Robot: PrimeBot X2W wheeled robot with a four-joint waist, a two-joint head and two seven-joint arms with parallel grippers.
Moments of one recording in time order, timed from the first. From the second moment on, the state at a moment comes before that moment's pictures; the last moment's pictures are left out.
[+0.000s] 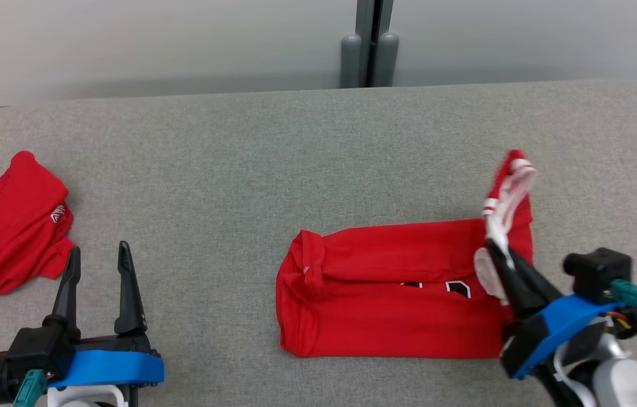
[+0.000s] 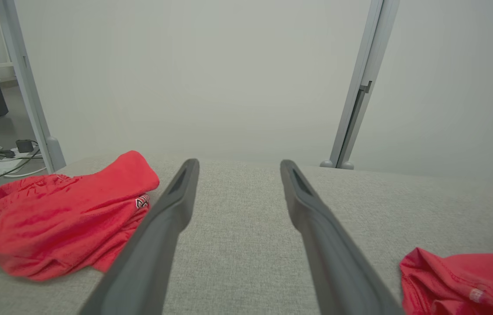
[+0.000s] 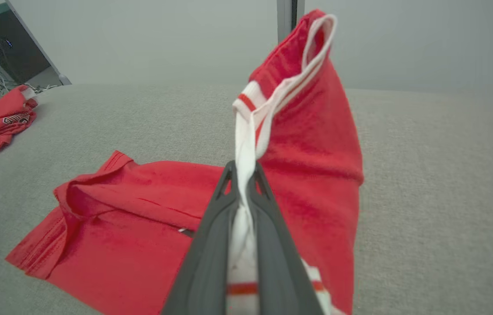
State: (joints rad) left arm -0.05 0.05 0.09 0.14 -0.14 -0.12 -0.26; right arm -0.12 -0.18 0.10 0.00 0.31 0.13 0.20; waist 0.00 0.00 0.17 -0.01
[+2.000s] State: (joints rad) left arm -0.07 0.05 0.05 0.20 -0.13 -0.12 -0.26; right arm -0.18 -0.05 -0.02 0.15 0.19 0.13 -0.17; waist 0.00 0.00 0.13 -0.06
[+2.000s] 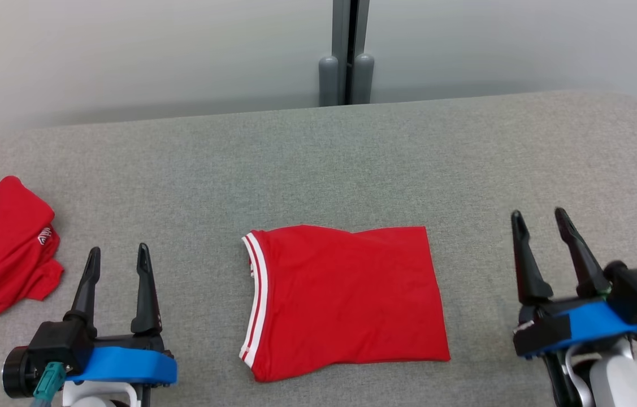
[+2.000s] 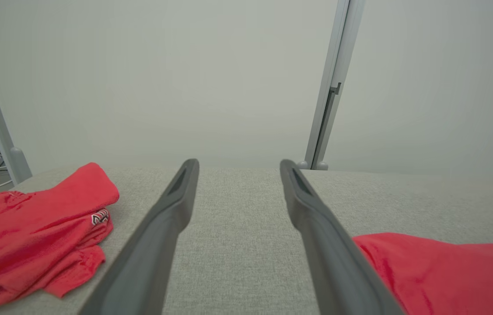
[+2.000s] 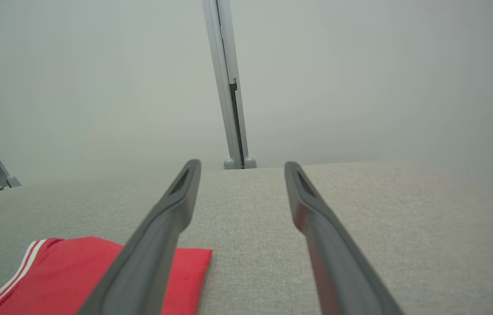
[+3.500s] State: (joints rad) left arm -0.01 0.08 0.05 0.11 -0.13 -0.08 -0.16; right arm 0.01 -0.05 -0.05 0.01 0.15 0.13 -0.05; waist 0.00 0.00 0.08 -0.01
